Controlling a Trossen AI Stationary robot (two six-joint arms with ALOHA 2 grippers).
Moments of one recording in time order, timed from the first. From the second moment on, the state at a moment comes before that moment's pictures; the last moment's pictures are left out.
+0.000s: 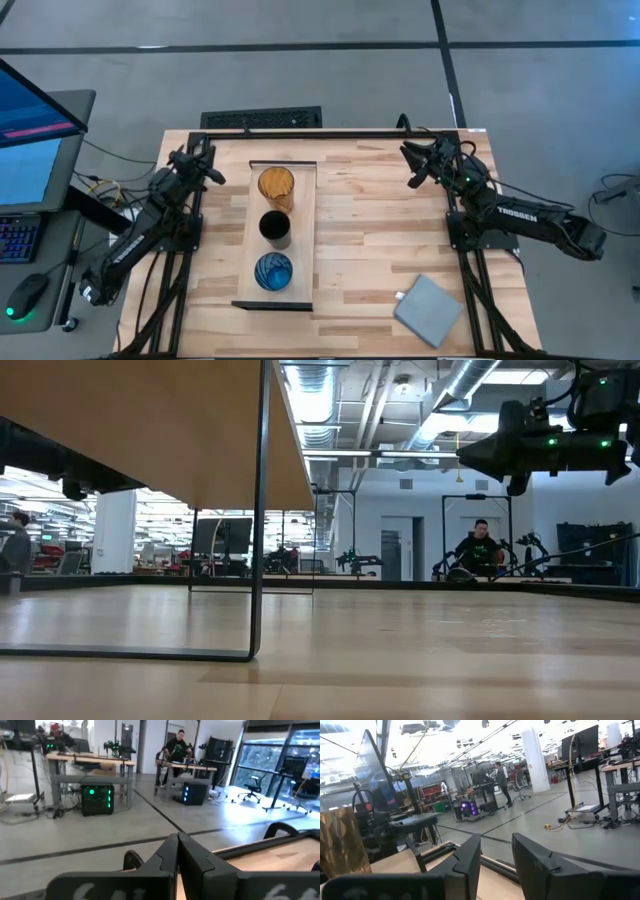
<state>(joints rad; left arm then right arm) 0.91 0.01 0.03 0.00 -0.20 -0.15 -0.69 0.72 0.08 0.82 -0.10 0.24</state>
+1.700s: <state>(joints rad) 0.91 0.01 0.03 -0.02 -0.09 -0.10 -0.58 0.00 0.08 -0.16 0.11 0.26</state>
